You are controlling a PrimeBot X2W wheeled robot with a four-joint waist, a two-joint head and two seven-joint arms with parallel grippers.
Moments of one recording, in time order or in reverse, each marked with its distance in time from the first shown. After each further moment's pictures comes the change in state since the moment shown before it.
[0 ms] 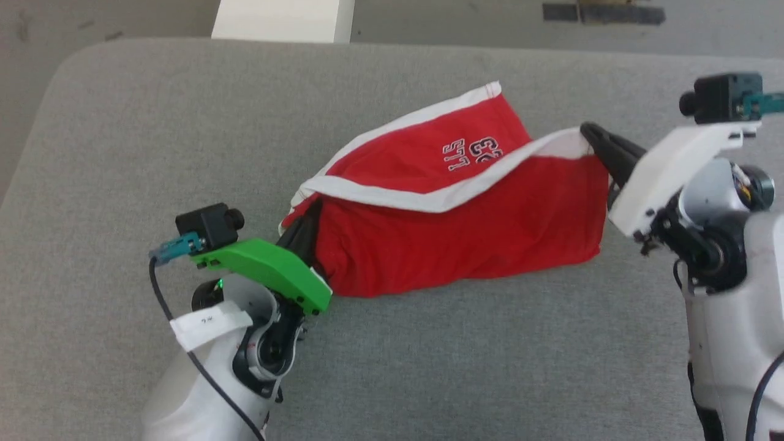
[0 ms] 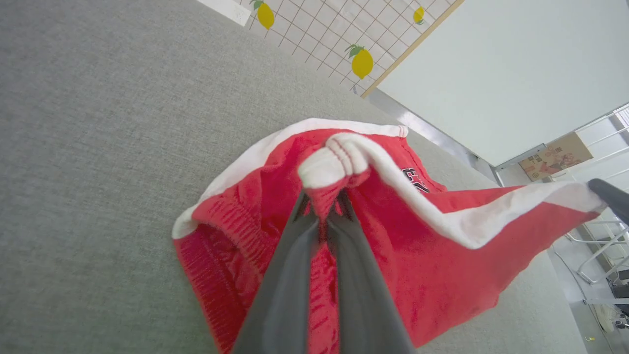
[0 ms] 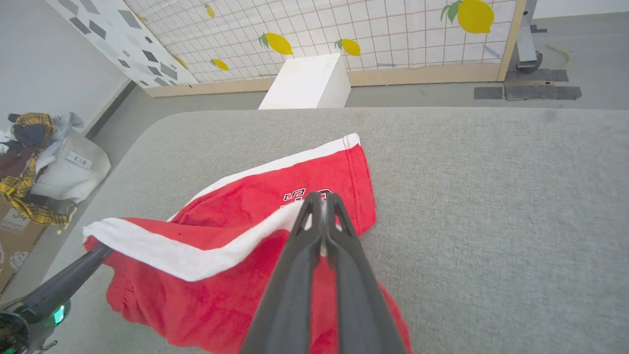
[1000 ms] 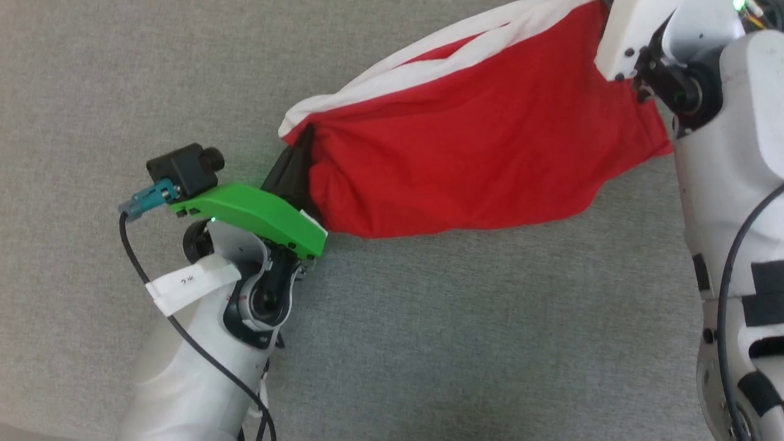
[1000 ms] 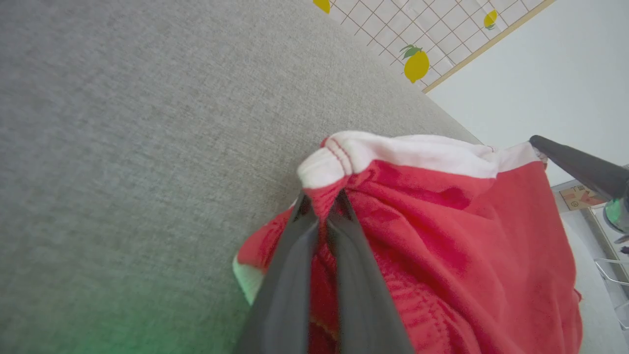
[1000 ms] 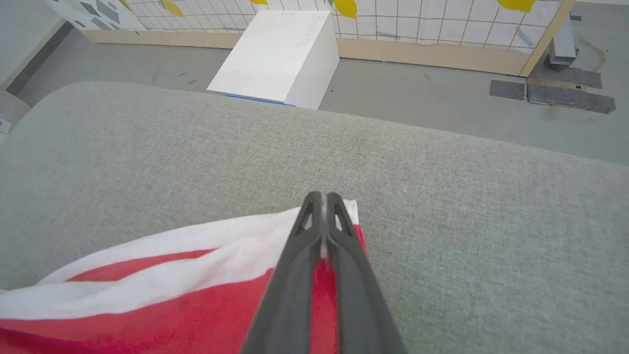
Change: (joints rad) left arm -0.117 -0.015 0.038 -0.042 -0.011 -0.009 -0.032; right arm -0.525 0.026 0.023 0.516 -0.259 0.000 -0.184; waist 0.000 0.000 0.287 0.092
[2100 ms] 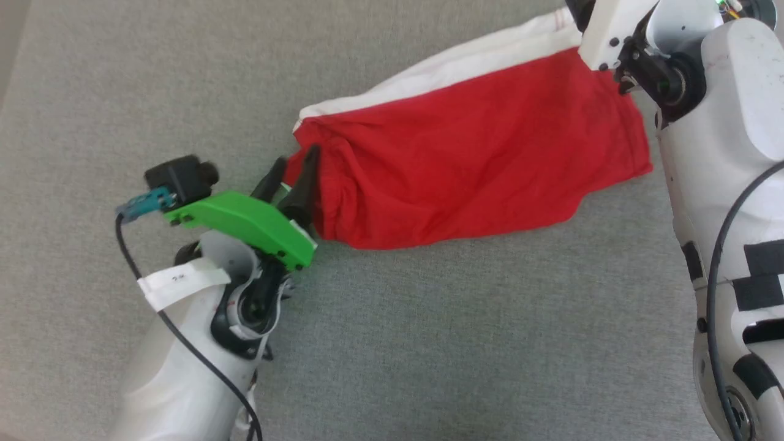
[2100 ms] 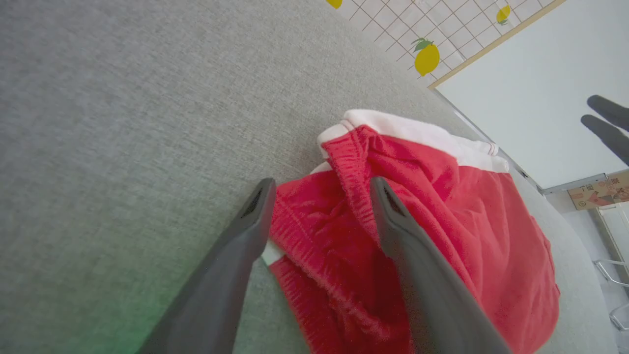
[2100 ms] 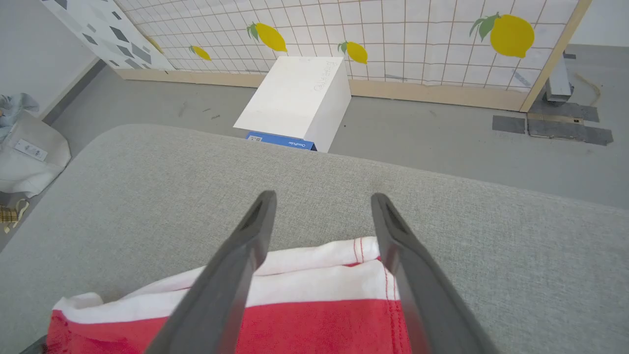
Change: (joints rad) left arm 0.026 0.027 0.005 0.004 -0.036 0.068 0.084; right arm -0.066 0.017 0.017 0.134 0.047 0.000 -0.075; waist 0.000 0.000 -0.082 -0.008
